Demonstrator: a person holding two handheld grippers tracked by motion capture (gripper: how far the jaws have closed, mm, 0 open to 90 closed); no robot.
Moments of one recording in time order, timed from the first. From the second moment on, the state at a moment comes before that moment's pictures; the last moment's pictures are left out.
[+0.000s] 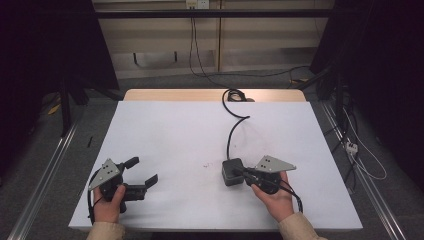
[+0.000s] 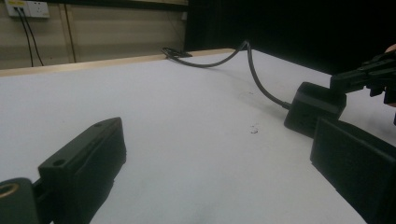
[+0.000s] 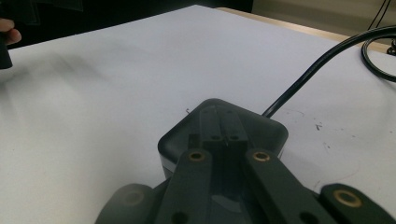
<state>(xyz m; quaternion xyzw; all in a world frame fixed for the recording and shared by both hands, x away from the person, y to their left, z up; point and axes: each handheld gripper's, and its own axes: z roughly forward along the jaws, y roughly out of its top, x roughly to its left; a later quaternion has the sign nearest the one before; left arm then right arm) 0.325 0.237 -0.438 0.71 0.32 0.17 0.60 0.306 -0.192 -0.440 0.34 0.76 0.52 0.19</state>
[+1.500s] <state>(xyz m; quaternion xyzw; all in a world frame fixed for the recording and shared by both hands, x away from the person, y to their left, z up) 0.324 0.237 -0.438 0.72 0.32 0.17 0.60 0.306 -0.188 -0.436 0.35 0.77 0.50 0.19</state>
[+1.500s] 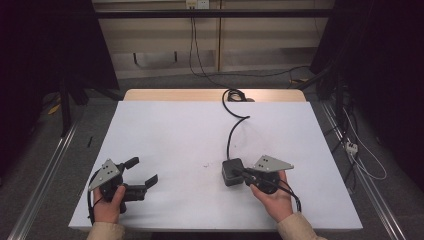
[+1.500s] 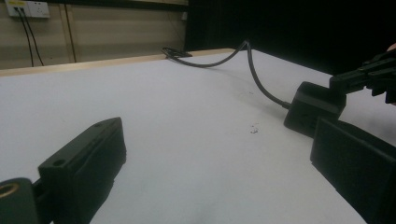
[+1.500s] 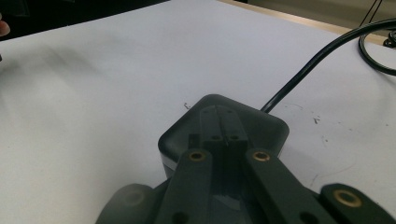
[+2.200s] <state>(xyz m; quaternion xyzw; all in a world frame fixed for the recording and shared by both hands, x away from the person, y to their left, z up) 0.325 0.239 -0.437 0.71 0.33 0.17 0.60 0.304 -0.197 -0.434 0.36 0.74 0.54 0.19</state>
